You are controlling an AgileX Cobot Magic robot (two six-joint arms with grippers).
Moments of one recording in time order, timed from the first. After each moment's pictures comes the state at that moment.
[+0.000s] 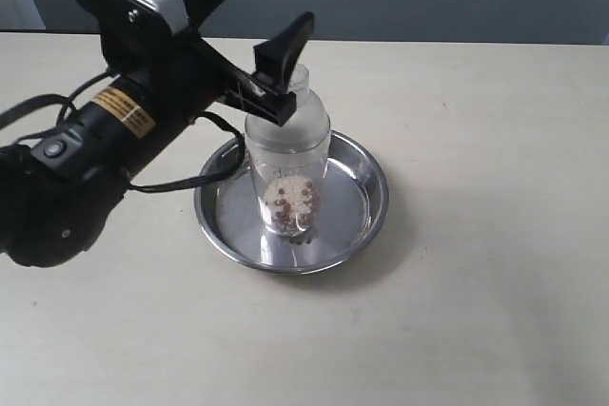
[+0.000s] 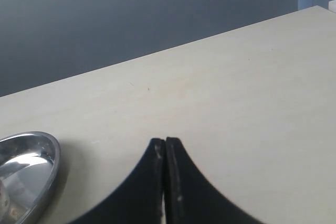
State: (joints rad) left arm -0.54 1.60 -0.60 -0.05 -1.12 0.11; right arm -0.07 0.00 0.00 0.25 0.32 0.06
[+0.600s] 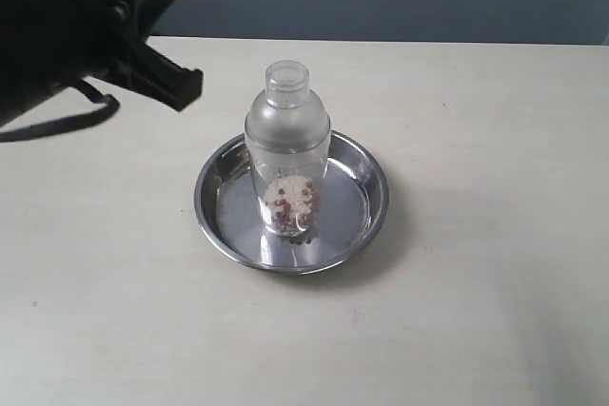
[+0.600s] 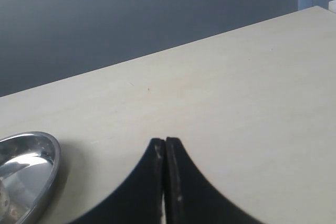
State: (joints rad) left arm -0.54 1.08 -0.60 -0.31 -0.41 0.45; right arm -0.07 0.00 0.00 0.25 0.32 0.06
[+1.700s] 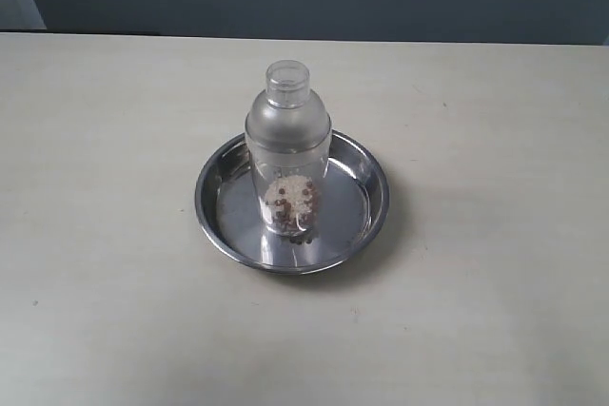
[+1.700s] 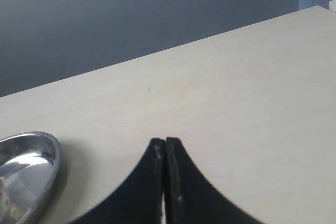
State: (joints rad) left arm -0.32 0.49 -0.02 -0.46 -0.53 0.27; right arm -0.07 0.00 0.00 0.25 0.32 0.06
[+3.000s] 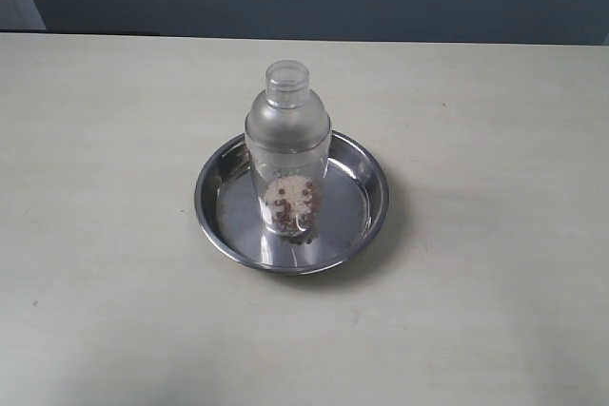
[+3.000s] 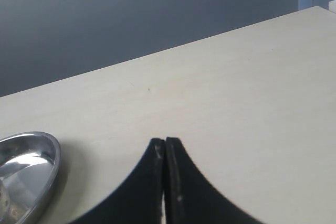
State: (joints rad) left arm 0.12 0.01 0.00 -0.25 0.24 0.02; right arm -0.07 0.00 0.00 0.25 0.32 0.06
